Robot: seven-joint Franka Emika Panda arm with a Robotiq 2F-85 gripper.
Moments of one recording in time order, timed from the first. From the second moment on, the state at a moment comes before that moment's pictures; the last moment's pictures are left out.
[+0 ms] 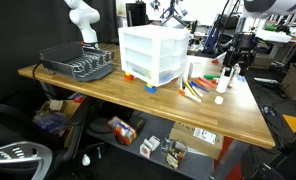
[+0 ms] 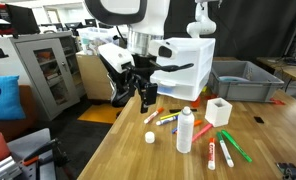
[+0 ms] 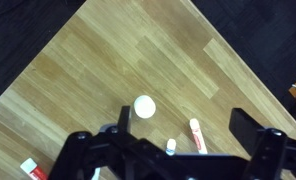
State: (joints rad) arm -0.03 0.11 -0.10 -2.38 0.17 2.33 -0.18
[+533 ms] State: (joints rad) arm -0.03 0.21 -0.07 -2.37 0.18 2.41 -0.18
